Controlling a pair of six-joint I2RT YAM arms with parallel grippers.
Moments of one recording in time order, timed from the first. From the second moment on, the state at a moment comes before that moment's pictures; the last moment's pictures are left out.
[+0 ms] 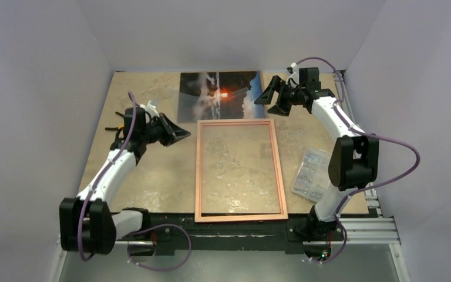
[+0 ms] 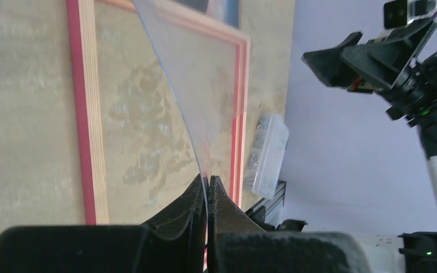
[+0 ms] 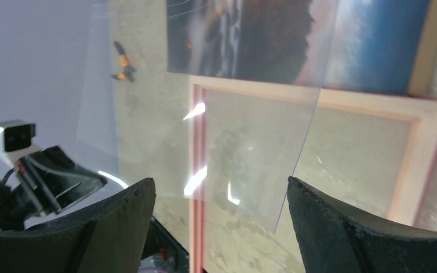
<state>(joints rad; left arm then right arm) -0.05 1.25 0.82 -0.15 0.66 -0.86 0.12 1.79 1.47 -0.42 -0.68 0.60</state>
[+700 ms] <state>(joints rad) -0.26 0.68 0.50 -0.65 0.32 -0.86 0.13 1.47 1.13 -0.64 -0.26 0.43</state>
